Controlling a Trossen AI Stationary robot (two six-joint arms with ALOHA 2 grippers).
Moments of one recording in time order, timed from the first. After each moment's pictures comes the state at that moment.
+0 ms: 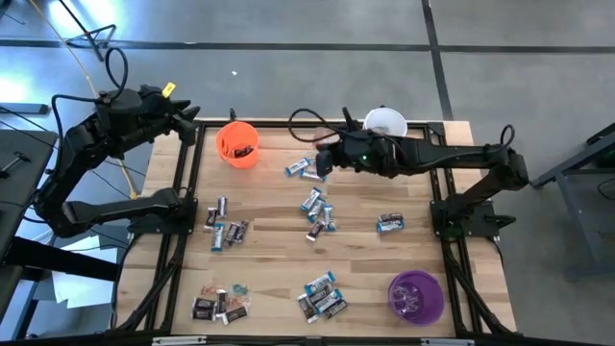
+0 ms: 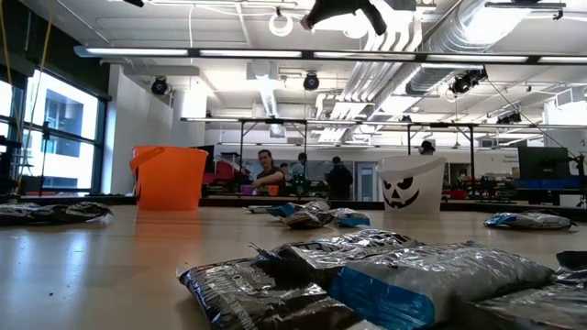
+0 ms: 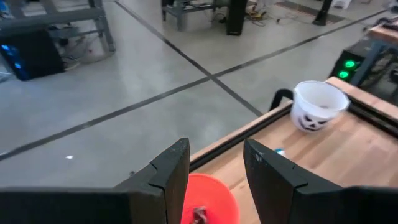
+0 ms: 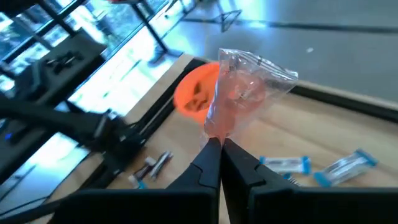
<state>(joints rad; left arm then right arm) 0.63 0.77 1.35 -0.97 -0.31 -0.14 -0.04 1.51 1.49 -0.47 0.46 0.75</state>
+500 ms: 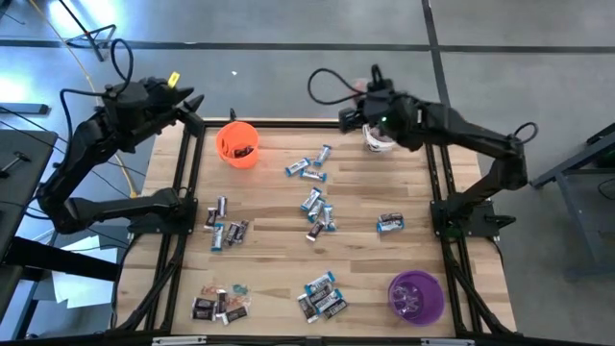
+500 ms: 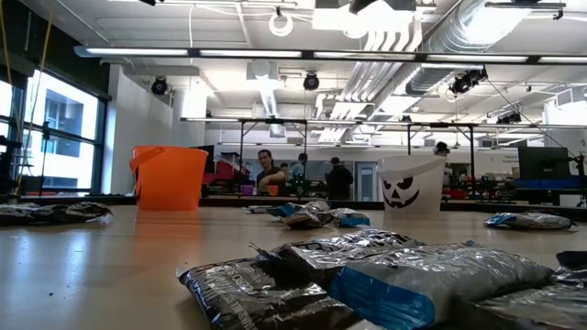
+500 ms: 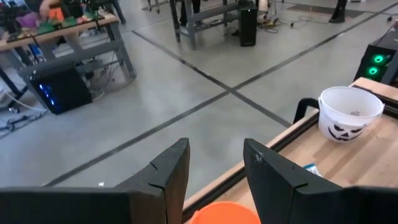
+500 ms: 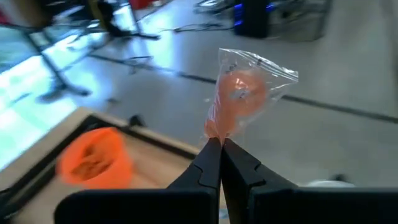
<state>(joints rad) 0.63 0.82 1.35 -0.84 -0.38 0.02 -0.18 1.51 1.84 -0.93 0.77 0.59</state>
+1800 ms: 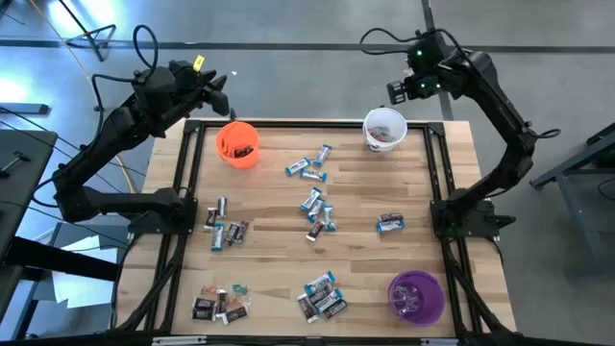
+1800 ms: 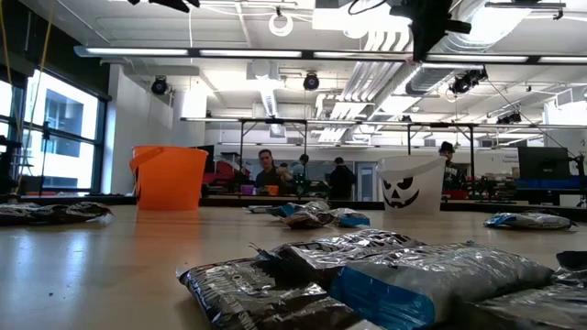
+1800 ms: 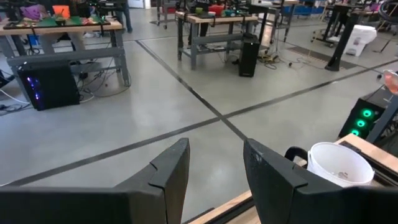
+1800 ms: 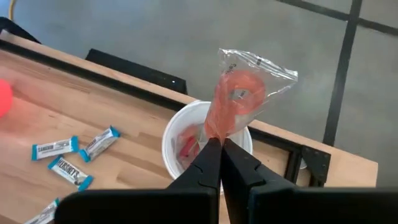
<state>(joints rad) 0.63 0.99 1.35 -0.57 -0.40 -0.13 -0.81 1.51 1.95 -1.40 0.21 0.33</state>
